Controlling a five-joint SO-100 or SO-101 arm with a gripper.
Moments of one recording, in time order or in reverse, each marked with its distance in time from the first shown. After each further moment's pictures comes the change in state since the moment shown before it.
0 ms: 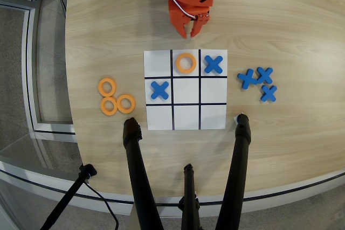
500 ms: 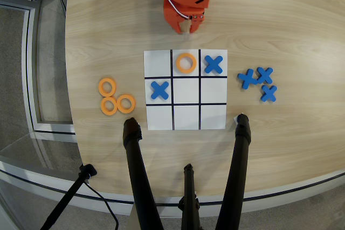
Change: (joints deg) arm 5.5 -17.5 -13.1 -1.7 2.7
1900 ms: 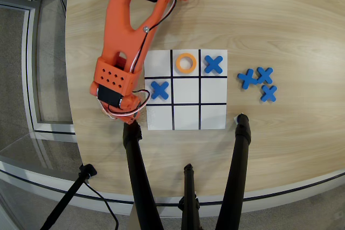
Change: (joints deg) arm 21.1 -110.4 -87.8 -25.0 5.6
